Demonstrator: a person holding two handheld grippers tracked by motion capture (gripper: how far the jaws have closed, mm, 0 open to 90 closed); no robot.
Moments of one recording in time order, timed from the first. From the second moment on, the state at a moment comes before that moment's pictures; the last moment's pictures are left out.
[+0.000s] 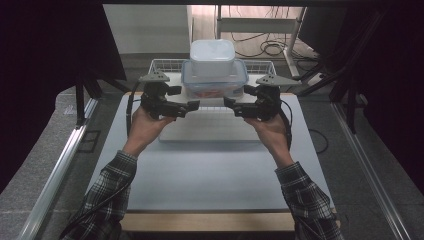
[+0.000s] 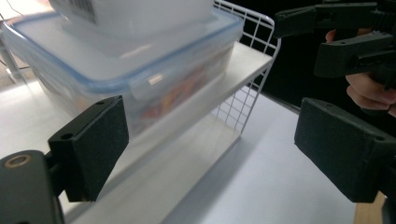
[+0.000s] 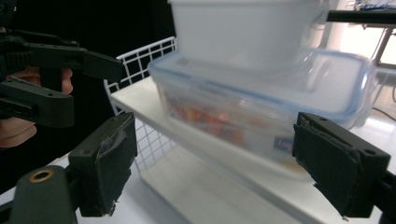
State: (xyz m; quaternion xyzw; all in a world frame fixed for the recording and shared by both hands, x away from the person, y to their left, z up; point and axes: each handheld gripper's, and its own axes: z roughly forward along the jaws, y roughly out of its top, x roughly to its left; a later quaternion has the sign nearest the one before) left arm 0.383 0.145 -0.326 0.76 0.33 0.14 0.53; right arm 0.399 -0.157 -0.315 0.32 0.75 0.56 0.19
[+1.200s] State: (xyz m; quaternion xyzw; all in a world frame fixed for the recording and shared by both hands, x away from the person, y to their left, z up) left arm 0.350 0.142 -0.406 0.80 0.32 0.17 0.48; right arm 0.377 -0.162 -0.384 0.32 0.78 0.51 0.16
